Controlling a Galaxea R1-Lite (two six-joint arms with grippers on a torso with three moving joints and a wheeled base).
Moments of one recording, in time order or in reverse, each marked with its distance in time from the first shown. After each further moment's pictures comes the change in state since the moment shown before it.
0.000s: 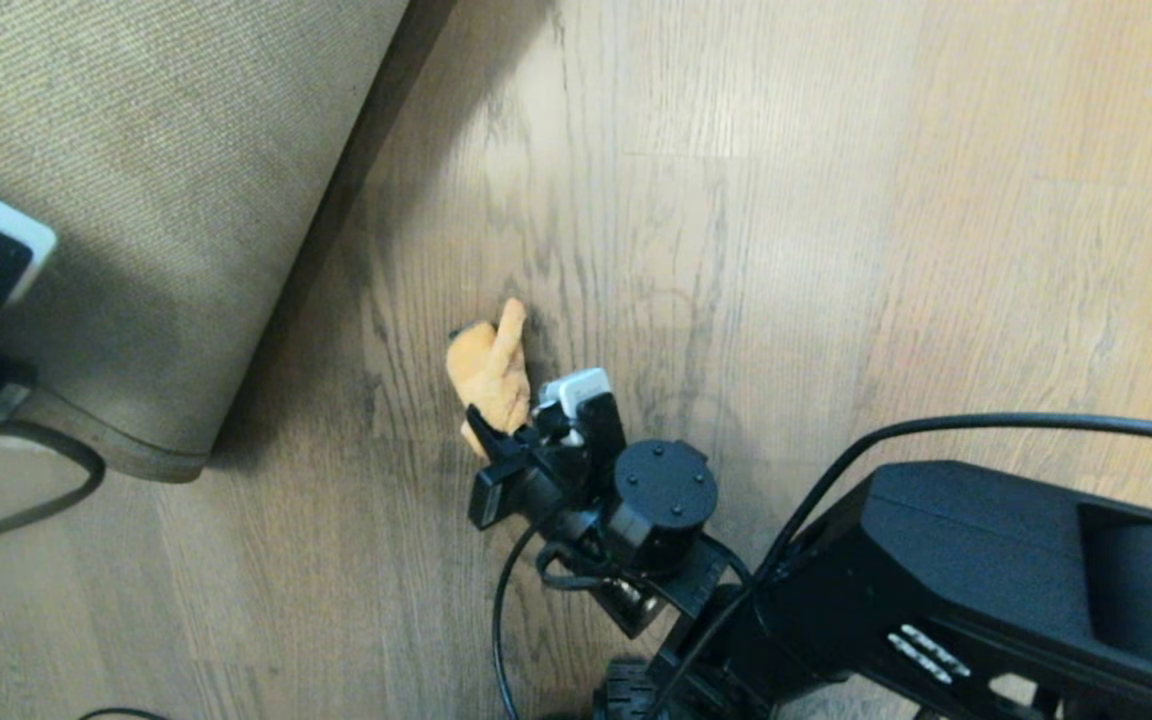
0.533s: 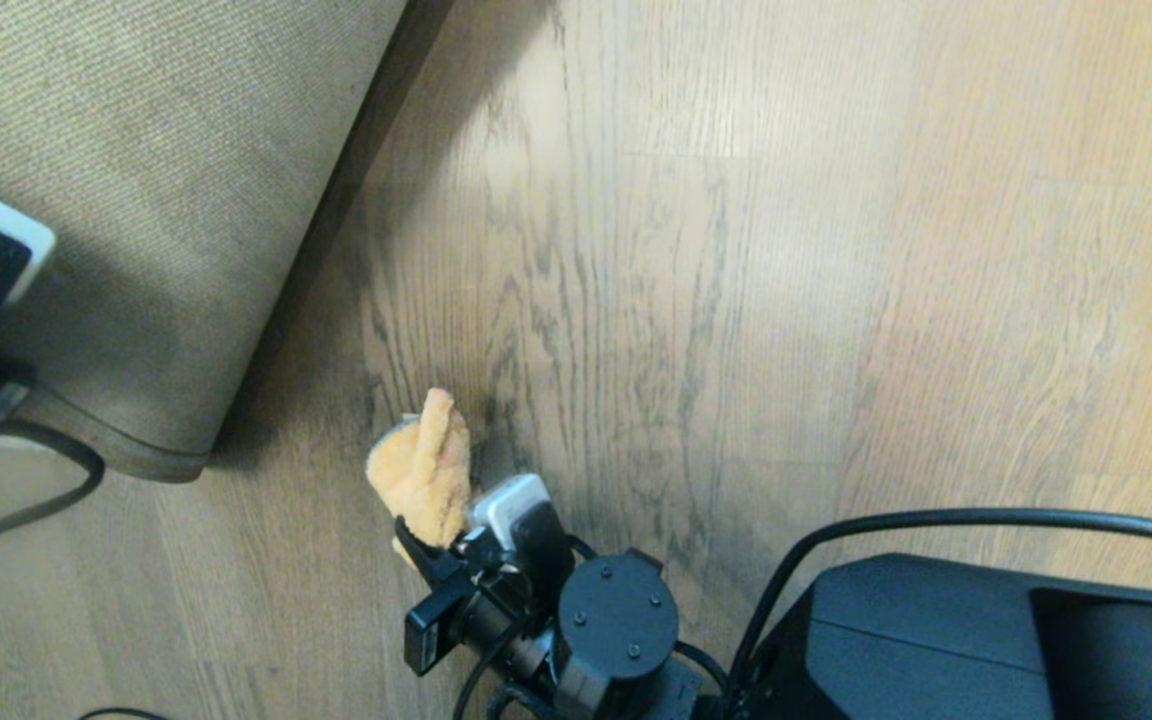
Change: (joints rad) left arm 0.000 0.000 0.000 0.000 0.001 0.000; right arm 0.144 0.037 0.106 -0.066 -0.004 0.001
